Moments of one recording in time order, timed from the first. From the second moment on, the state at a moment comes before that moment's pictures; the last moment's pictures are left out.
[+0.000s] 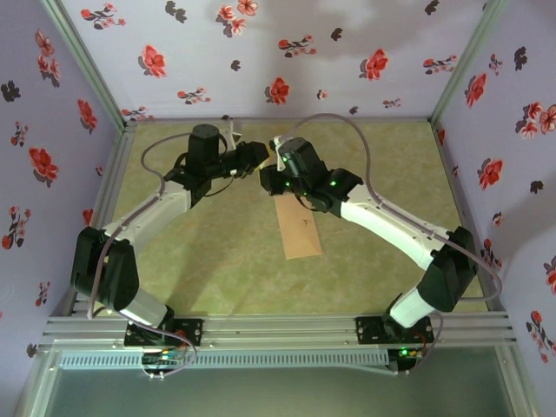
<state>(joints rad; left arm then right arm) -0.49 1.54 1.19 0.02 0.58 -1.01 0.84 1.55 1.42 -0.45 0.03 0.44</state>
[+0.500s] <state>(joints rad) -0.50 1.56 1.18 0.02 0.65 -0.80 0.70 1.27 1.16 -0.44 -0.16 0.46</state>
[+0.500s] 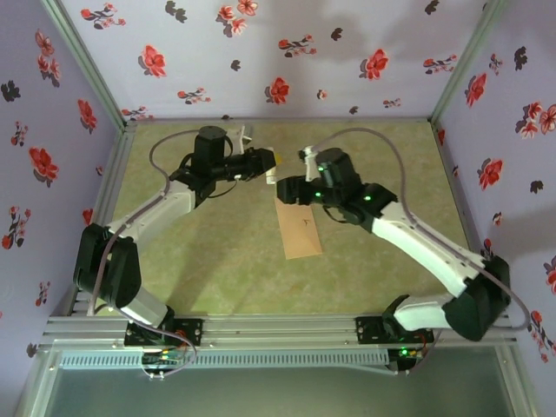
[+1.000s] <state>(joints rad) -0.56 1.46 0.79 0.25 0.48 -0.17 0.47 1.12 1.02 -0.53 -0.15 0.56</state>
